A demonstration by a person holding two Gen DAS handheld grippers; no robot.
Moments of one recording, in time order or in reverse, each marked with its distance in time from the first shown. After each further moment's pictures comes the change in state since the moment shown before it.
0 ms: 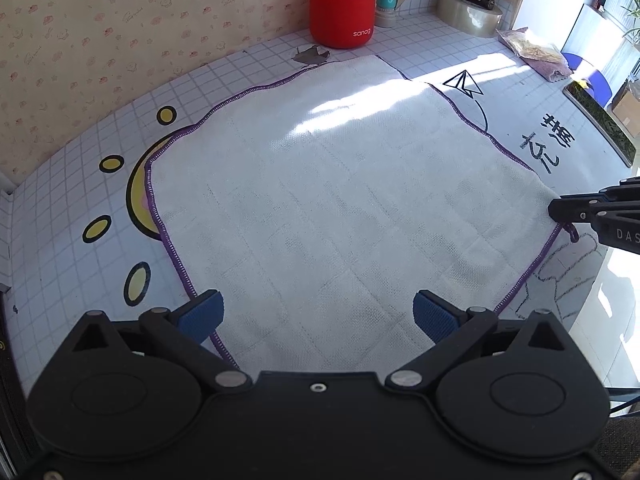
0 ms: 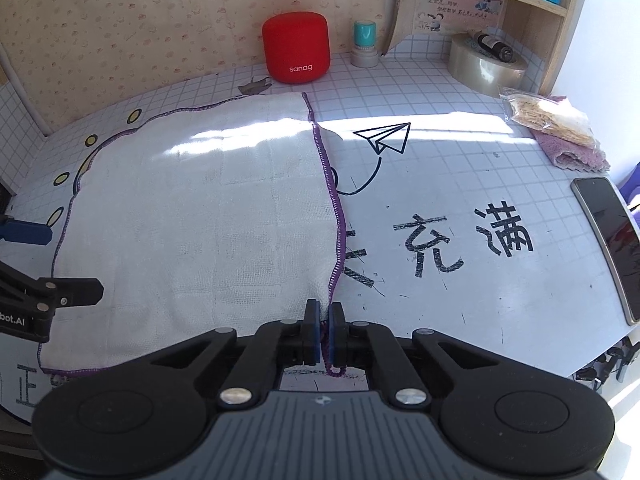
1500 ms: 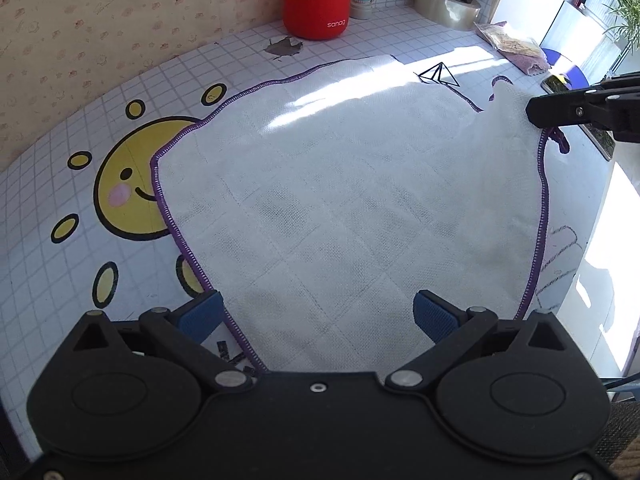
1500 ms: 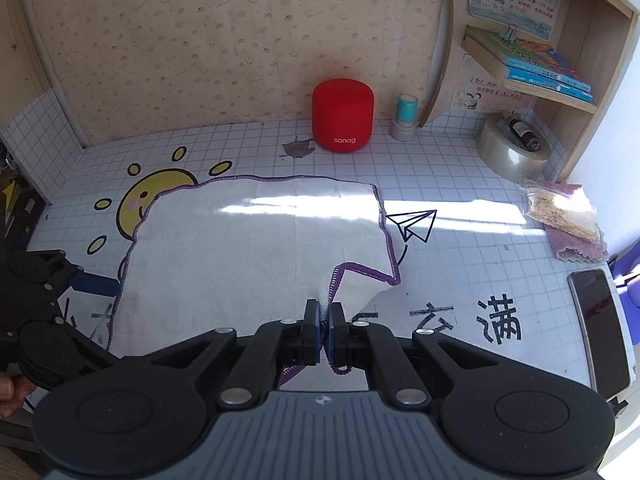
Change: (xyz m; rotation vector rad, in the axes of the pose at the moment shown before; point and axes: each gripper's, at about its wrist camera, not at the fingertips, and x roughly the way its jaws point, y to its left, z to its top) left arm 0.006 0.006 0.000 -0.007 0.009 -0.066; right arm -0.041 0.038 0.052 -0.131 -0.078 0.050
